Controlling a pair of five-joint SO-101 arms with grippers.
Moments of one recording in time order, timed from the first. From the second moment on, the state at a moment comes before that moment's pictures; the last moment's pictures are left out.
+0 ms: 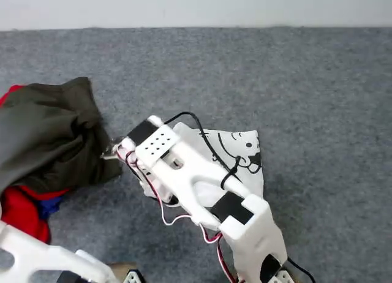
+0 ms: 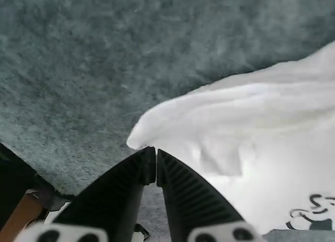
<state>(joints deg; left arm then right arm) -67.6 -38.6 18.7 97.9 -38.1 -49.3 25.9 -14.4 100.5 20.4</state>
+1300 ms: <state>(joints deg) -67.6 -38.6 18.7 97.9 -38.1 -43.3 30.0 -16.1 100.5 20.6</state>
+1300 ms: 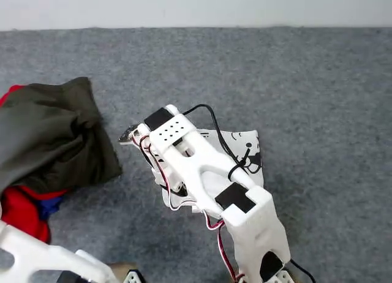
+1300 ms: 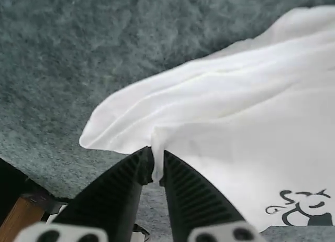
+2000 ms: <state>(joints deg) -67.6 -38.6 18.7 97.9 -38.1 -49.1 20.9 -12.5 100.6 22.7</state>
